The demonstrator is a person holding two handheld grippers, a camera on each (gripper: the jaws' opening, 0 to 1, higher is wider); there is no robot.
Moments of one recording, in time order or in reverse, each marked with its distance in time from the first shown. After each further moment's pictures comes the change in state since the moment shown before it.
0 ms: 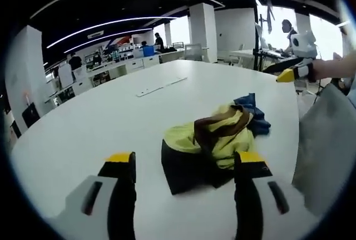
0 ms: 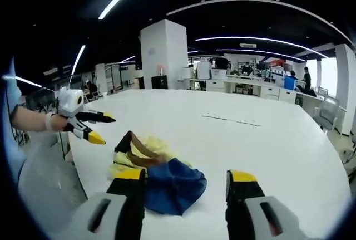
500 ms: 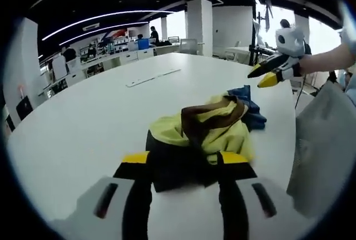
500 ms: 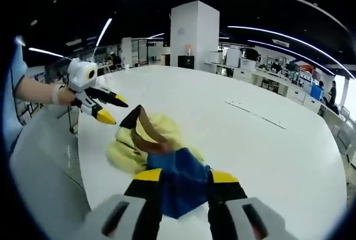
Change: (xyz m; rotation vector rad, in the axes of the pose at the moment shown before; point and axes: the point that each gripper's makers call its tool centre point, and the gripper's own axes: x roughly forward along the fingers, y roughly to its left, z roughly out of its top) left arm 0.013 -0.016 -0.016 -0.050 0.031 -0.046; right arm 0.046 0.018 -0.022 -0.150 0.136 0.176
